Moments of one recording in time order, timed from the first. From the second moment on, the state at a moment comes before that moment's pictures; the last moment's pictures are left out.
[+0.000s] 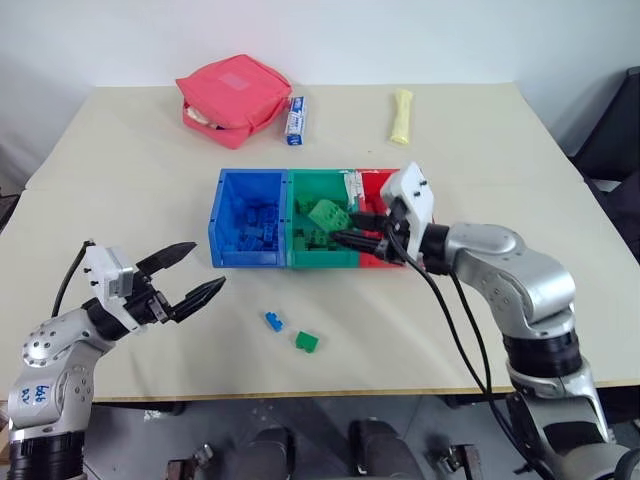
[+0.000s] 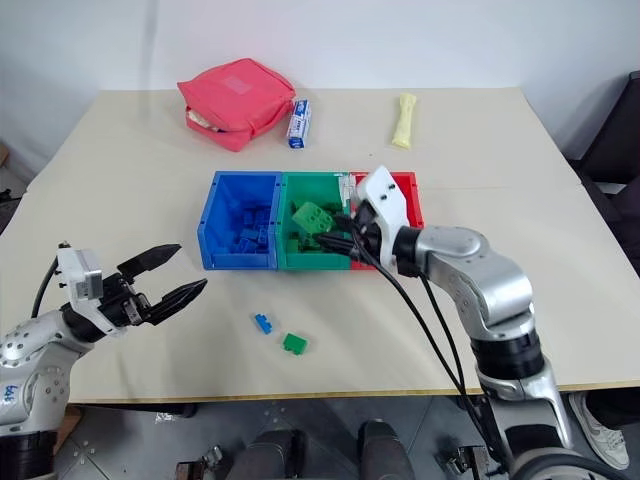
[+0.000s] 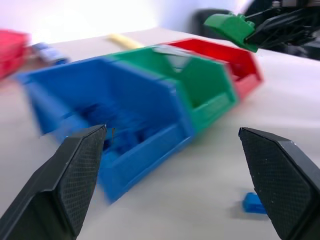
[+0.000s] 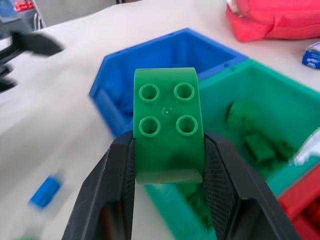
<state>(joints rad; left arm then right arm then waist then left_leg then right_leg) -0.02 0.59 0.40 -0.15 -0.61 0.20 -0.88 -0.75 -0.39 0.11 -0.16 0.41 0.84 0.69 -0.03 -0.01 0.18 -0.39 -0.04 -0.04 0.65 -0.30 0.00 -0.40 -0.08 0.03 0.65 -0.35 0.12</state>
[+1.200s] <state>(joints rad) -0.11 0.79 0.15 0.02 -0.47 0.01 -1.37 -0.21 -1.00 -0.03 -0.39 0.44 0.58 1.19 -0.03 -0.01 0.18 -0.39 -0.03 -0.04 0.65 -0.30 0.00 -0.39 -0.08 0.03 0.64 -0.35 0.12</state>
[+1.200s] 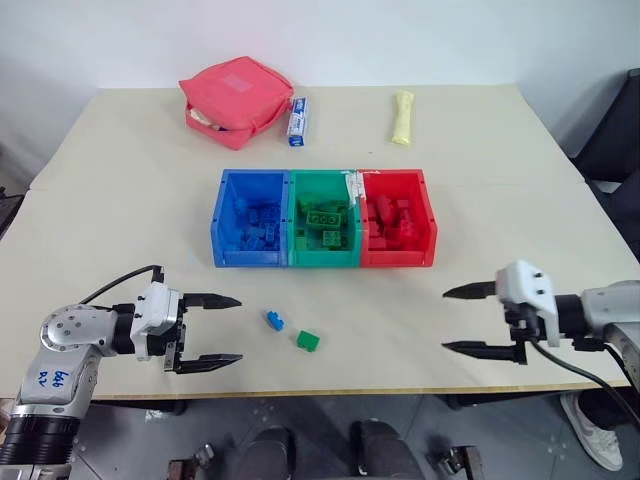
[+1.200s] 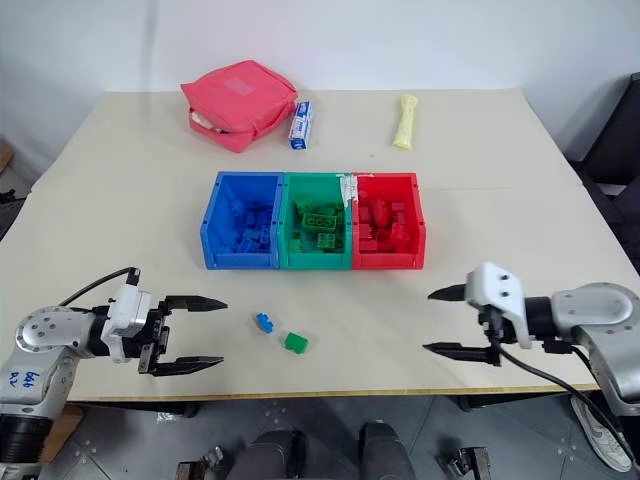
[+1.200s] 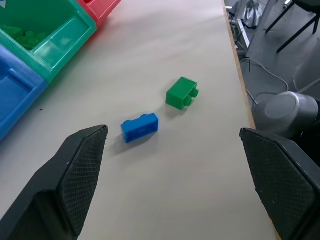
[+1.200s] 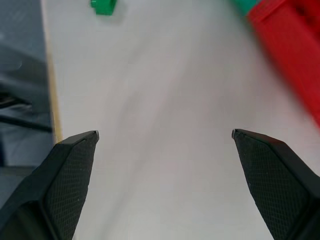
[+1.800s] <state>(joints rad) 0.03 0.81 0.21 -0.05 -0.49 0.06 -1.35 -0.58 -0.50 0.56 -0.42 0.30 0.98 0.77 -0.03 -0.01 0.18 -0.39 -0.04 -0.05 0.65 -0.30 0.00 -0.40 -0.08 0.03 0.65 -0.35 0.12</state>
